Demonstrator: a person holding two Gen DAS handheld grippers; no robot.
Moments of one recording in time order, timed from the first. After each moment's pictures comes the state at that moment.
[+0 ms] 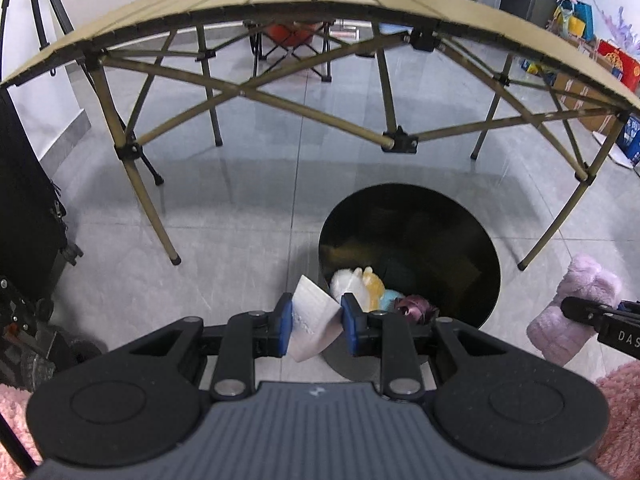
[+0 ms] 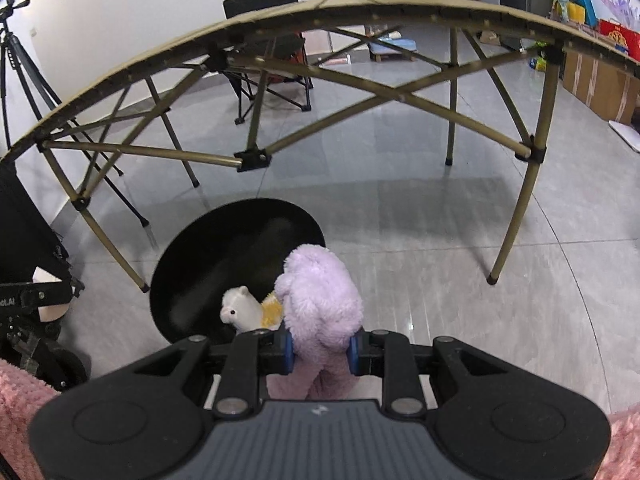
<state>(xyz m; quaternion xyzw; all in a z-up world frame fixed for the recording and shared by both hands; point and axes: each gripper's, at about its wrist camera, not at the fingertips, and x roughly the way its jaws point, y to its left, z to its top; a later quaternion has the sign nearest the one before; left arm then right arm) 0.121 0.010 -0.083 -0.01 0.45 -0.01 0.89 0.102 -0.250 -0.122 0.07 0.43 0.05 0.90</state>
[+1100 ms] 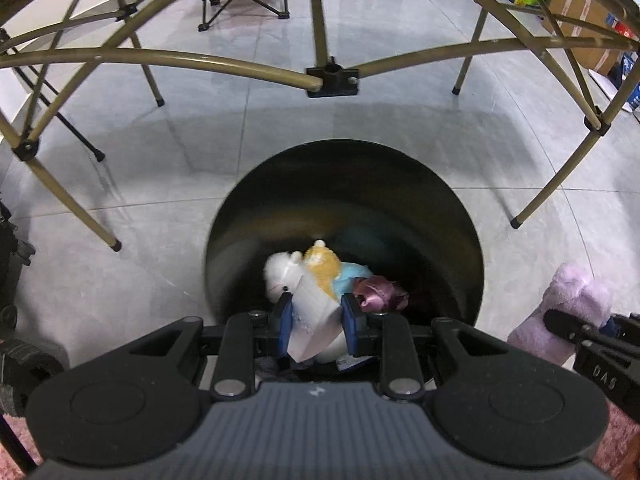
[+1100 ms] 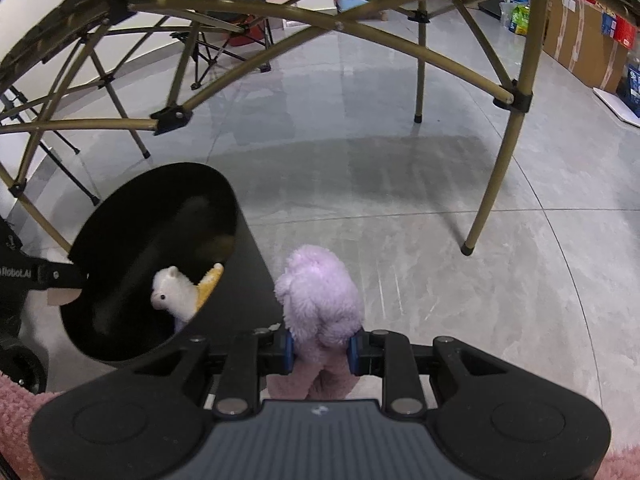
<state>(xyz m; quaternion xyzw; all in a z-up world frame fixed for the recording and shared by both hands) 0.210 -0.074 -0.143 0.02 0.54 -0.04 0.84 0.150 -0.288 -0.184 0.07 0.49 0.01 0.87</state>
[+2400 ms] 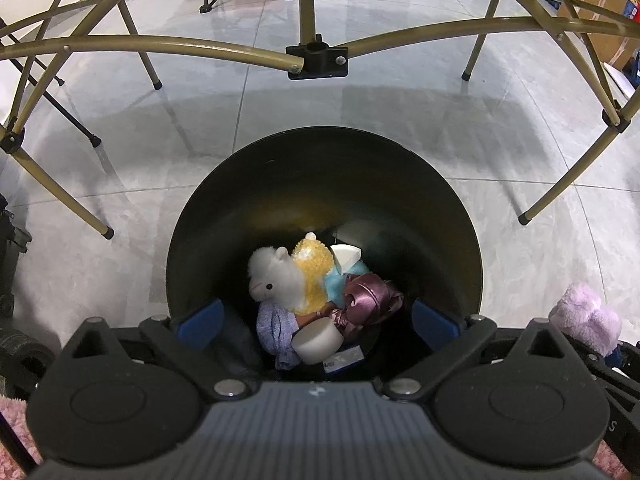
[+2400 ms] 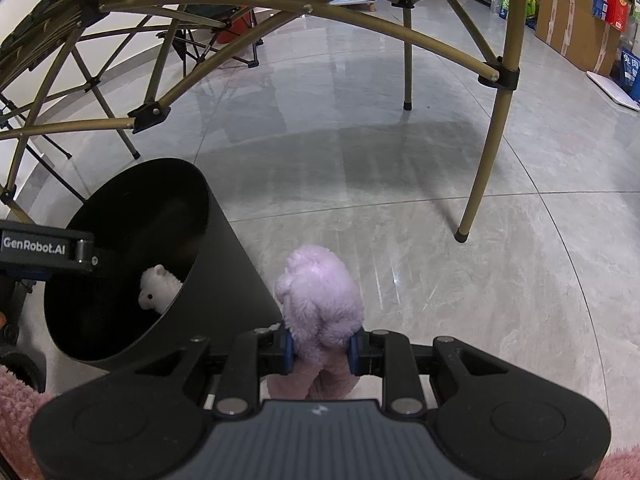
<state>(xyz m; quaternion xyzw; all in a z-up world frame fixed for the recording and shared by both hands) 0.228 -0.096 -0.162 0.02 0.56 -0.02 0.83 0.151 -0.302 -0.198 0.08 0.49 0.01 0.87</state>
